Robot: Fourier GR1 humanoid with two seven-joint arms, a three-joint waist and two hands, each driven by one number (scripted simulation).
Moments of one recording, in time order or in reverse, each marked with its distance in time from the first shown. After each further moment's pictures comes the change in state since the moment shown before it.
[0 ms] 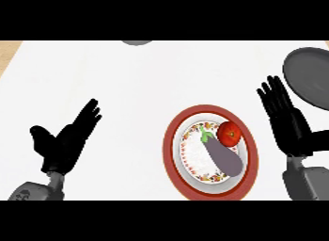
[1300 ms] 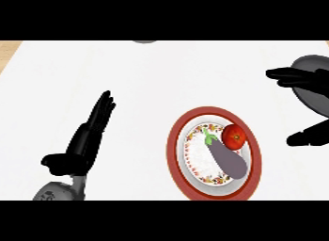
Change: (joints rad) left arm -0.019 -0.116 -0.059 -0.040 -0.154 0.072 -0.259; right arm -0.309 -0.499 0.152 0.062 0.422 0.483 -0.651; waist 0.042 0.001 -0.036
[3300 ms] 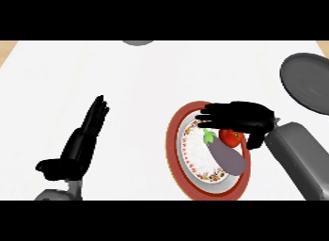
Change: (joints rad) left arm 0.069 -0.080 0.113 -0.010 -0.103 -0.094 -0.001; right arm -0.076 0.348 0.206 0.352 0.972 -0.345 -0.161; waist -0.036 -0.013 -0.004
